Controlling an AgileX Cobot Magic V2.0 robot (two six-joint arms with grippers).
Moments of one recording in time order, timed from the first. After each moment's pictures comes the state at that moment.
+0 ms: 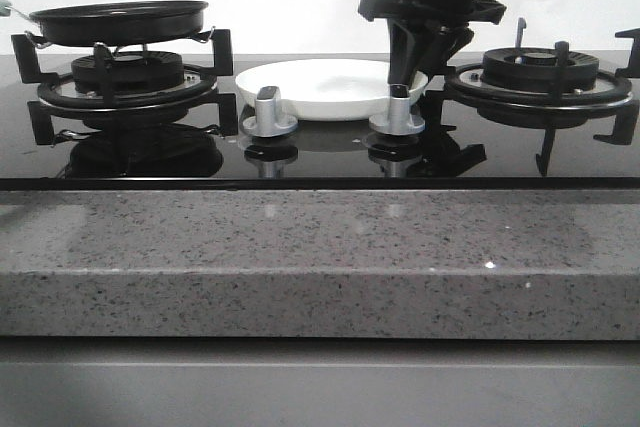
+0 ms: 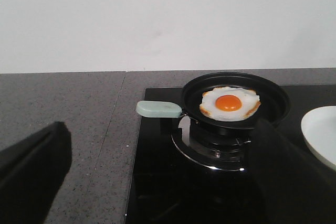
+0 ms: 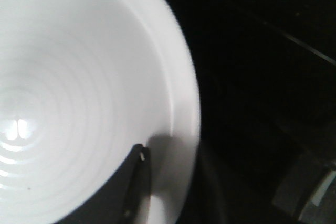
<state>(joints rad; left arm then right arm) -0.05 0.64 -0.64 -0.01 0.22 0.02 0.26 2.28 -2.29 0.19 1.24 -0.21</state>
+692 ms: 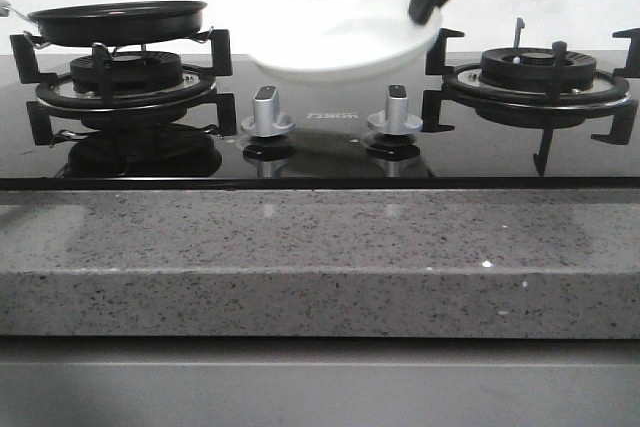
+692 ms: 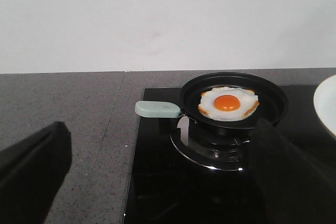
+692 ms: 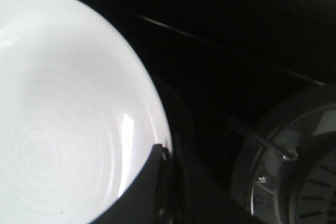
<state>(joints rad) -0.05 0.64 -0.64 -0.01 0.22 0.02 0.22 2.19 -2.38 0.26 1.25 -0.09</state>
